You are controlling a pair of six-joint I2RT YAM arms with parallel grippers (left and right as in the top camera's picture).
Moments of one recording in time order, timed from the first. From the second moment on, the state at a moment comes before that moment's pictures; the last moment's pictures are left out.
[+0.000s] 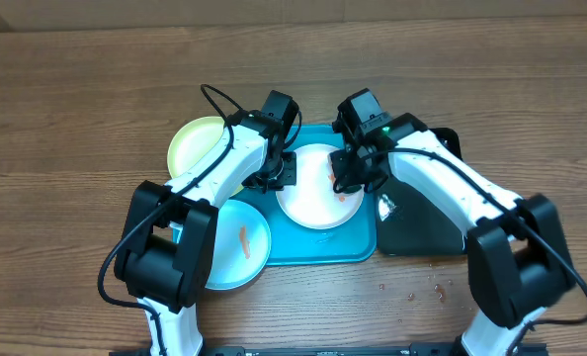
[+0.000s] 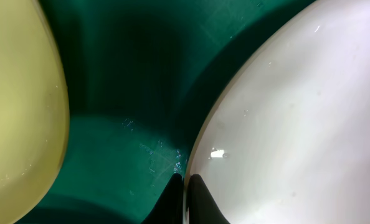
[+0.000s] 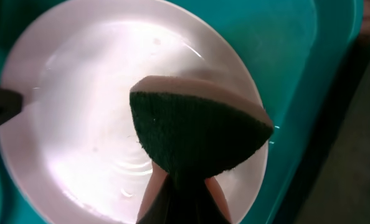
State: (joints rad) left arm -0.41 1.98 1.40 -0.90 0.04 -0.42; right arm 0.48 1.89 1.35 -0.78 -0.13 0.22
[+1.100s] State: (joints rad) left arm -0.41 1.99 1.40 -0.91 -0.01 -0.42; right arm 0.60 2.03 1.39 -0.80 -0.38 0.22
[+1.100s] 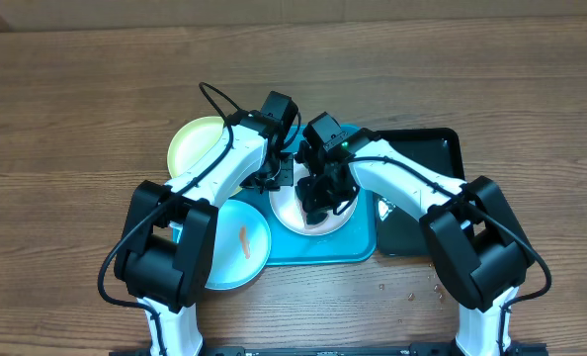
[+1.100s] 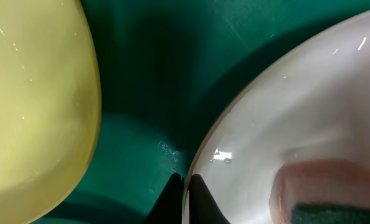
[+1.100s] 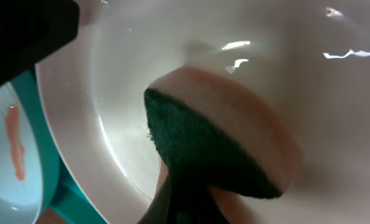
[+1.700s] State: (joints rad) left arm -0.41 1.99 1.40 -0.91 0.01 -0.42; right arm 0.31 1.90 1.54 -1.21 -0.23 0.15
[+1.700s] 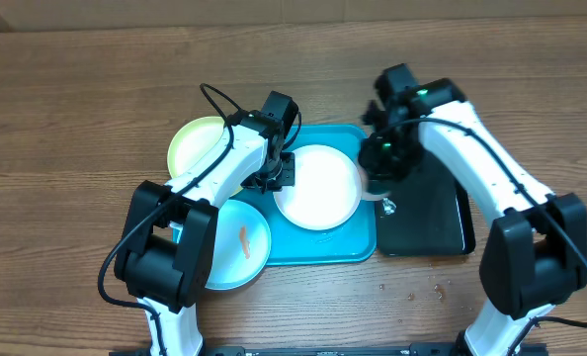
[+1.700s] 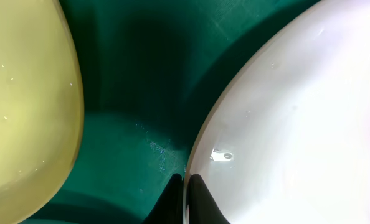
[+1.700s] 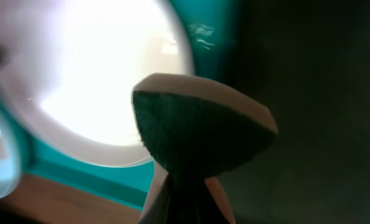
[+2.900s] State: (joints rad) left arm -0.41 1.99 1.40 -0.90 0.01 -0.42; right arm 0.17 1.90 1.25 -1.00 0.01 0.18
